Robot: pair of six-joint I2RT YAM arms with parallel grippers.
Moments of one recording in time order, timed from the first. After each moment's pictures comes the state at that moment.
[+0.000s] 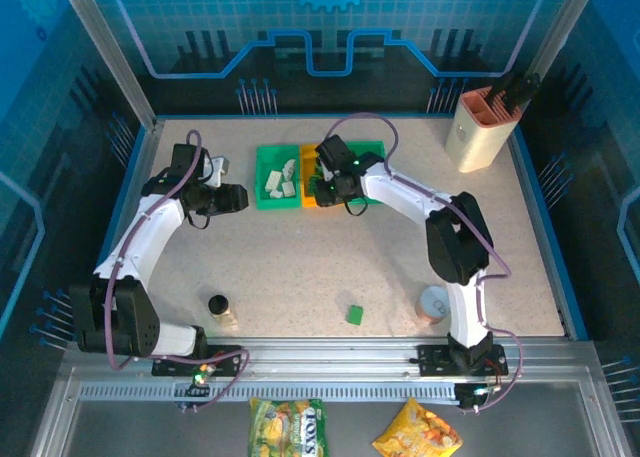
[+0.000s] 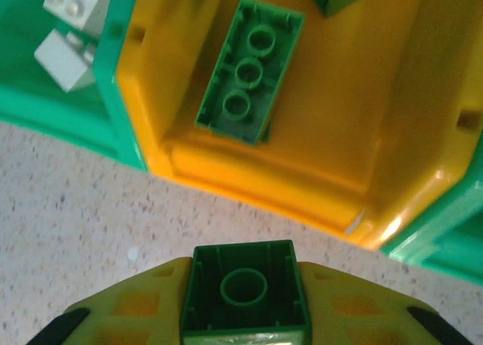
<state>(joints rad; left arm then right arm) -0.01 1.38 1.11 -0.75 0.31 -0.22 0.63 2.05 1.70 -0.74 0.01 0.34</state>
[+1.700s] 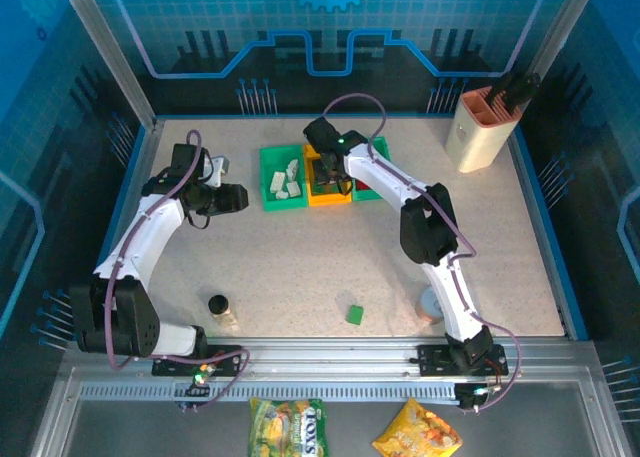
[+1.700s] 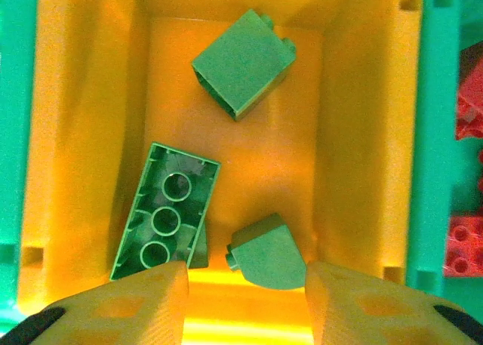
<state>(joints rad) -0.01 1.38 1.11 -0.75 0.31 -0.22 0.61 2.32 2.15 -0.98 0.23 0.40</state>
